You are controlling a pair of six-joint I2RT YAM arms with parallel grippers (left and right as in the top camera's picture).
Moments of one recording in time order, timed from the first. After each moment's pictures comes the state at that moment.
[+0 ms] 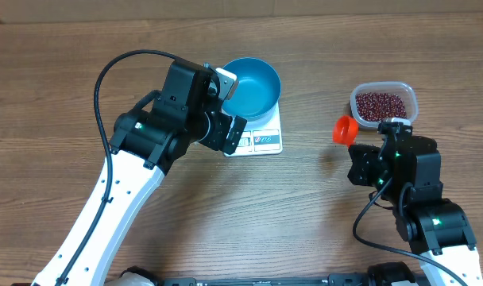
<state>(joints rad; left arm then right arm) -0.44 1.42 1.44 -0.97 0.08 0.01 0.12 0.84 0.76 -0.66 -0.14 0.34</state>
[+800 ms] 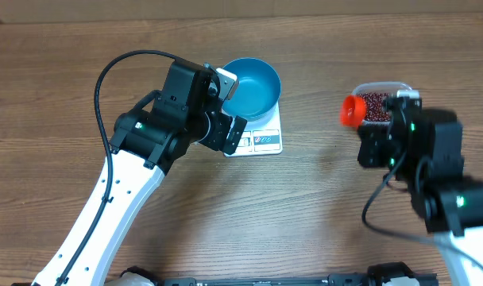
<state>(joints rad) -0.44 1.42 1.44 -0.97 0.09 0.01 0.12 1.00 1.10 -0.87 -0.09 0.18</state>
